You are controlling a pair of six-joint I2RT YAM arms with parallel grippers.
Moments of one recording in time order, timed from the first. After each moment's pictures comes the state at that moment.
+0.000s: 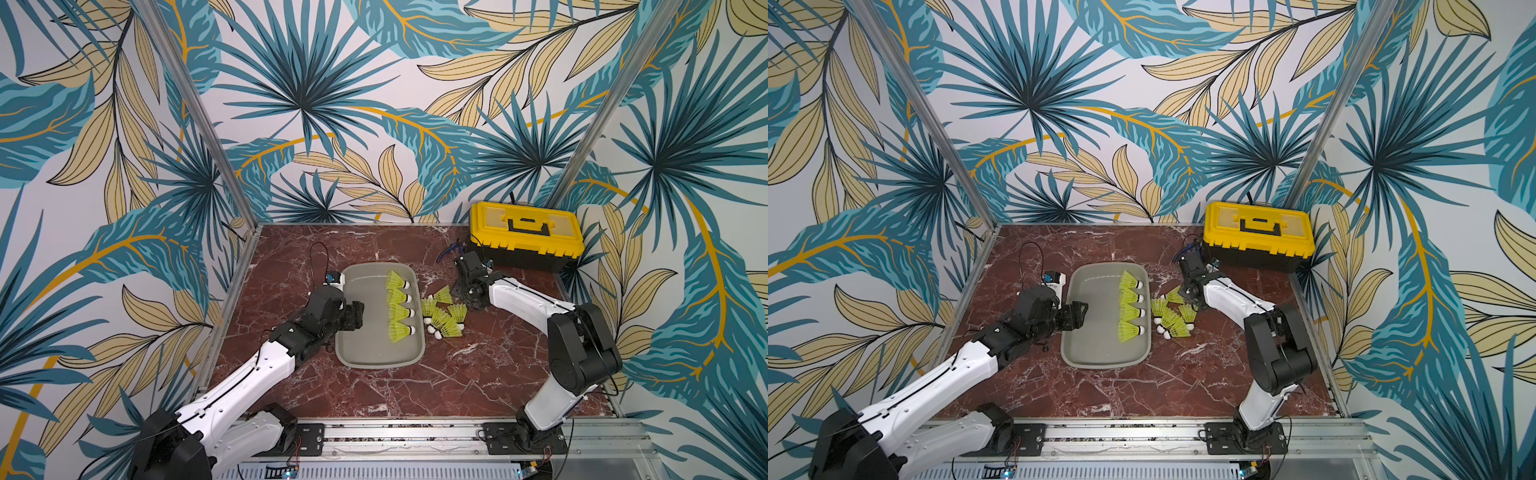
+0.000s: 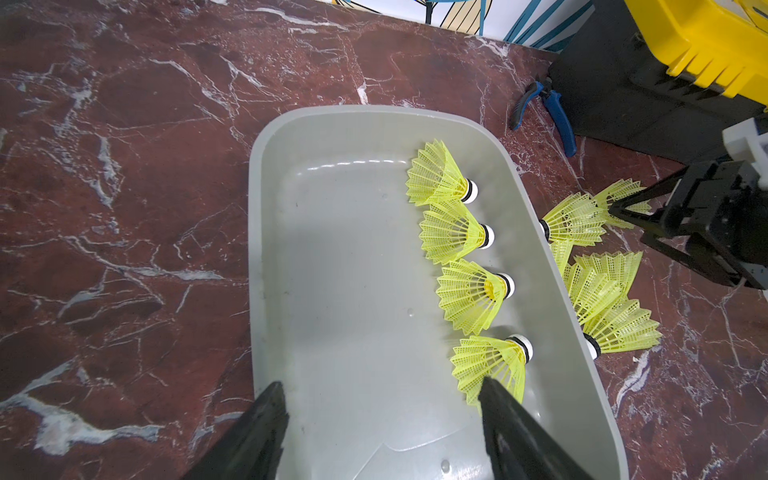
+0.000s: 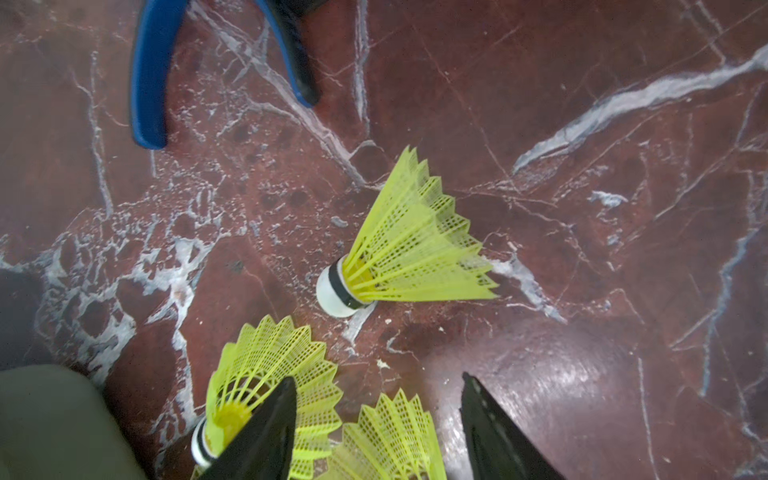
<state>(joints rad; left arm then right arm) -0.53 1.05 0.71 -0.32 -0.09 -0.48 0.31 1.74 1.12 -0.50 0.30 0.91</state>
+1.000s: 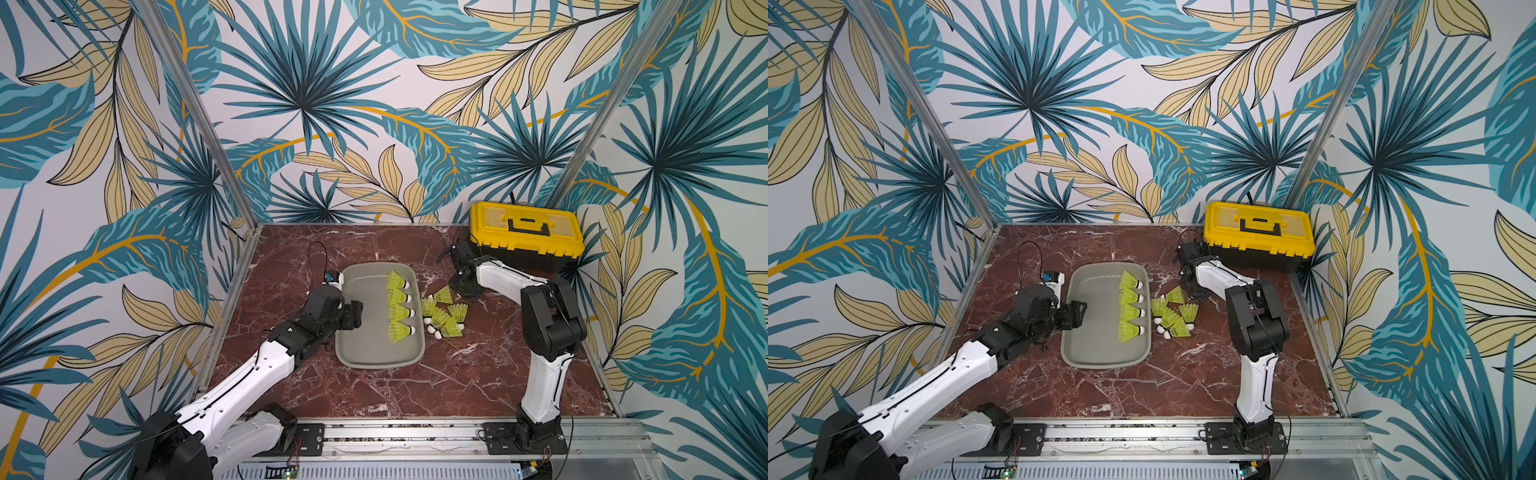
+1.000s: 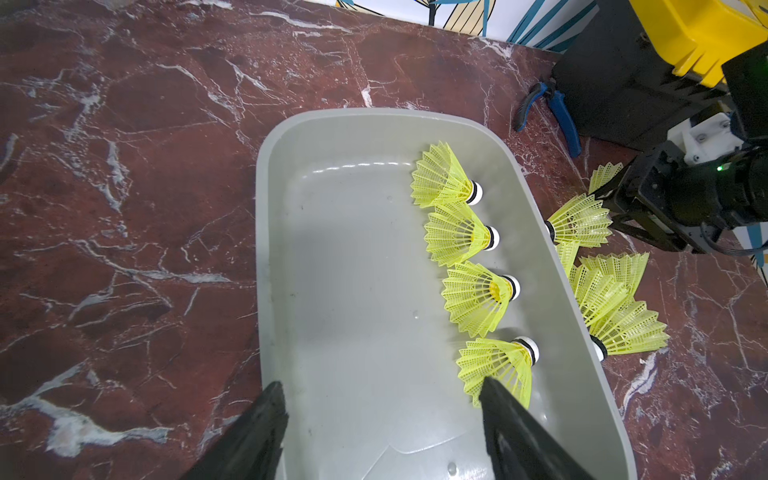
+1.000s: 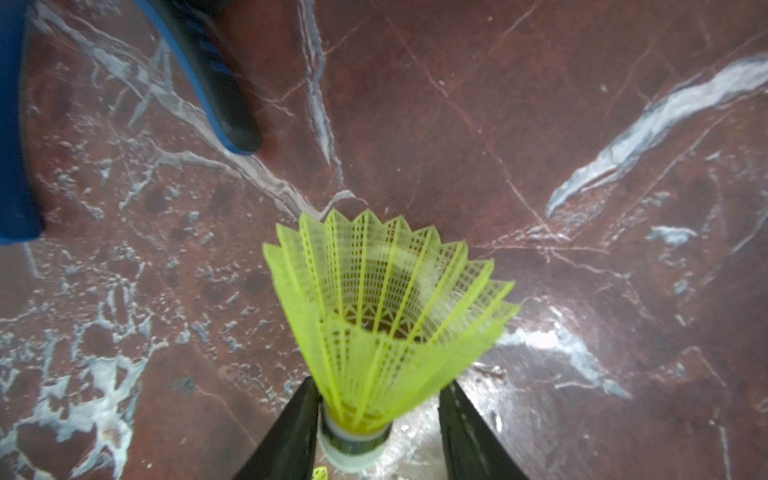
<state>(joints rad) -0.51 1.05 0.71 -0.32 -0.09 -0.47 0.27 1.99 1.38 -0.66 0.31 0.99</state>
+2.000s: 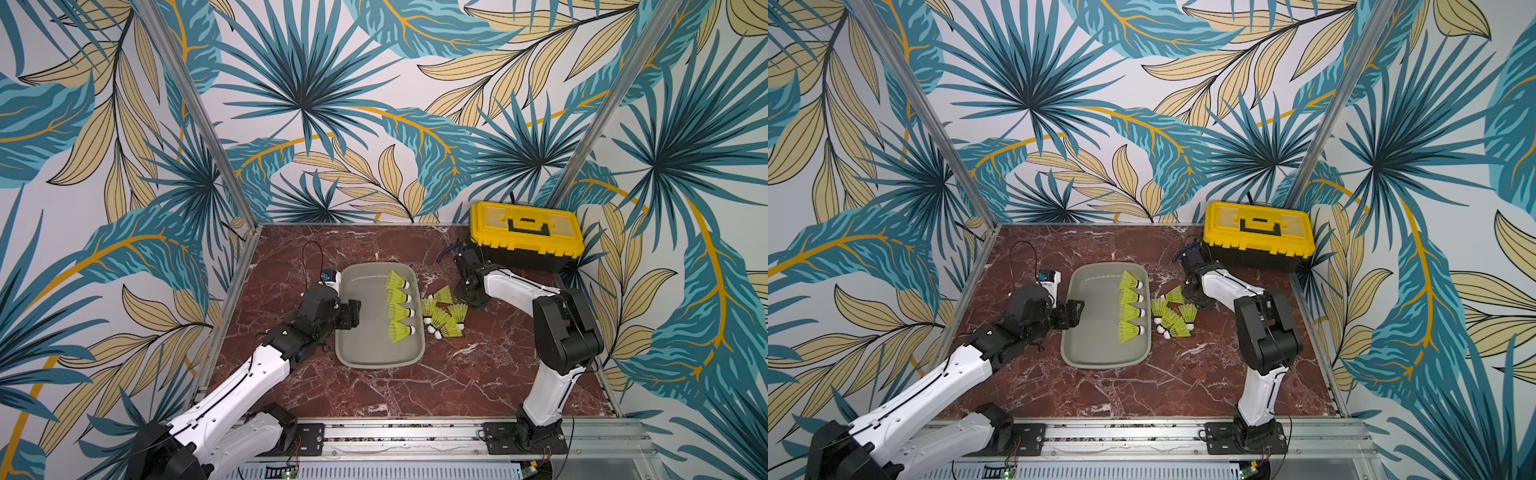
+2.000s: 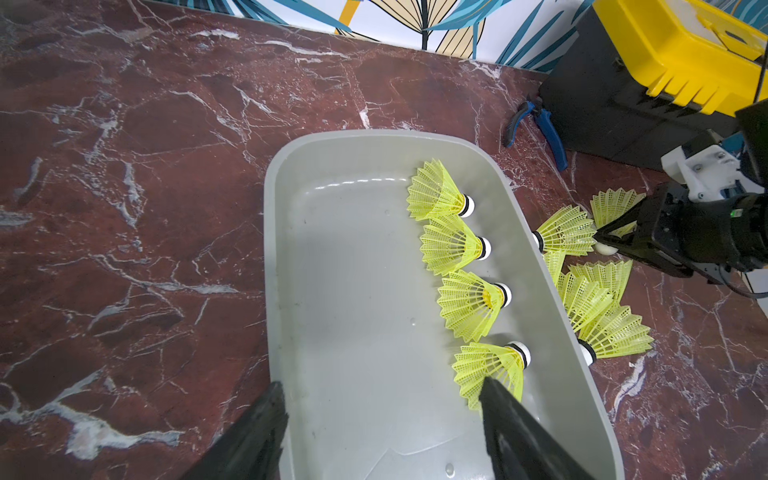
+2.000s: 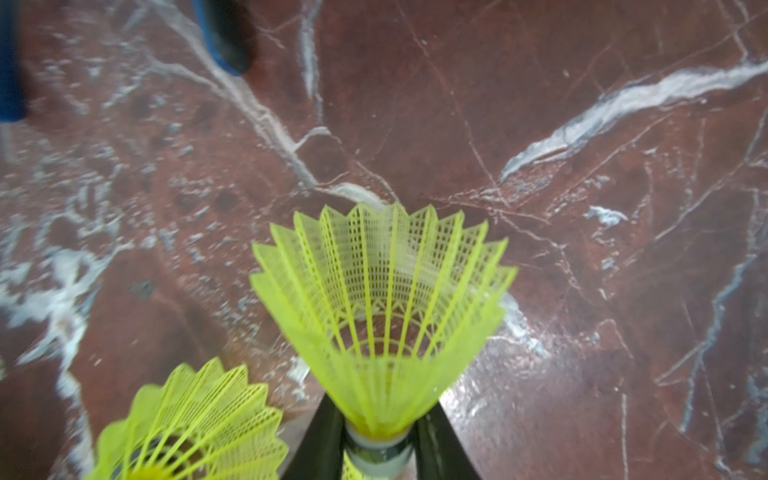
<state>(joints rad) -0.51 1.00 0.71 -0.33 -0.09 -0.45 0.27 1.82 1.19 -0.58 0.27 0.81</state>
